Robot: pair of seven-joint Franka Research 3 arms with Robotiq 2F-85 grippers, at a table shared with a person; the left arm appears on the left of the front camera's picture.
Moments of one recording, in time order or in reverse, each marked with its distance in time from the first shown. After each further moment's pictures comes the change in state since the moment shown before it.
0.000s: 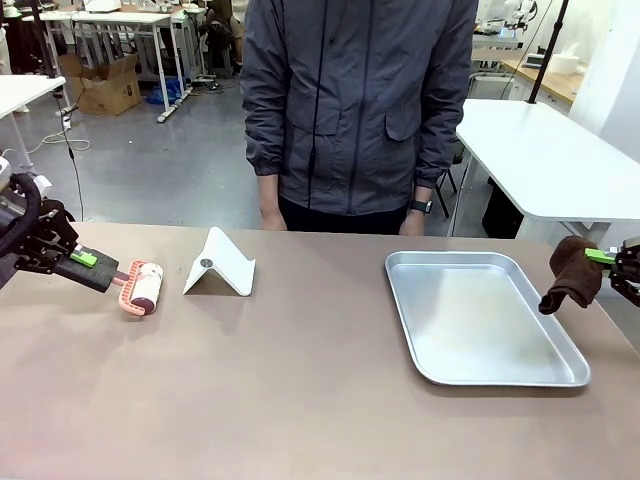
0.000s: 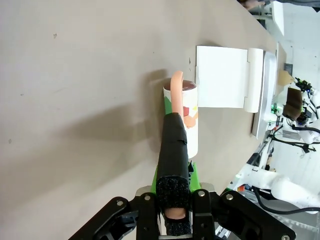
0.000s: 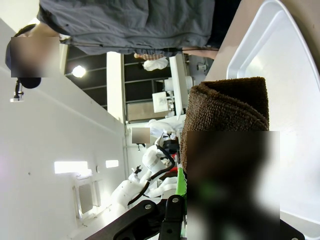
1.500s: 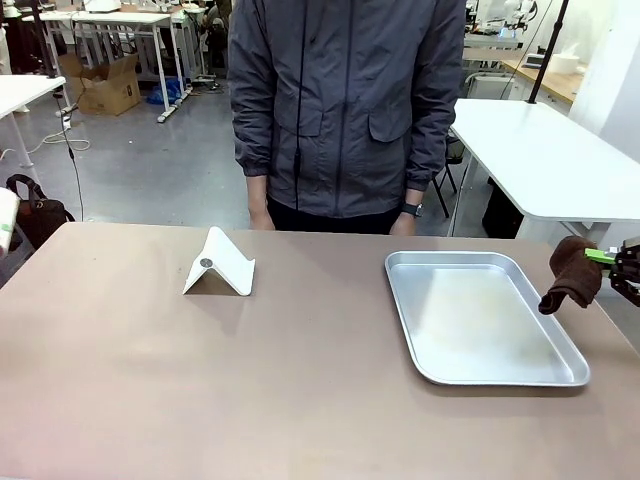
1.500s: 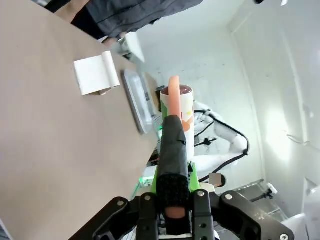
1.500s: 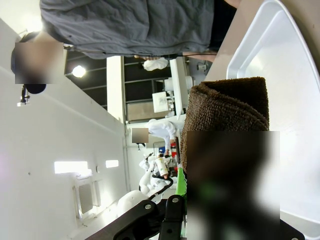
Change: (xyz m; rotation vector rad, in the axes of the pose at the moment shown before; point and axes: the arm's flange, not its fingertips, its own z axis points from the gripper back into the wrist) left arm -0.160 0.111 0.165 -0.716 -0.272 -0.208; right arm 0.000 0.000 0.000 0.000 0.000 0.000
